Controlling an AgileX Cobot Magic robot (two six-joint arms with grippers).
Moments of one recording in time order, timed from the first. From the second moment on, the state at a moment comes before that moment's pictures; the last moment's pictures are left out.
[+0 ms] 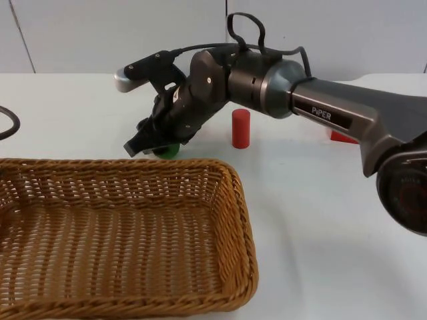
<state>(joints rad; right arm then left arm) 0.65 2.89 -2.65 0.11 0.69 -0.22 0.25 1.73 -0.78 -0.54 0.85 0.54</state>
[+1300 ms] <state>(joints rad) 0.74 2.17 -2.38 0.03 1.22 -0.22 0.25 1.73 -0.78 -0.55 0.86 0.54</state>
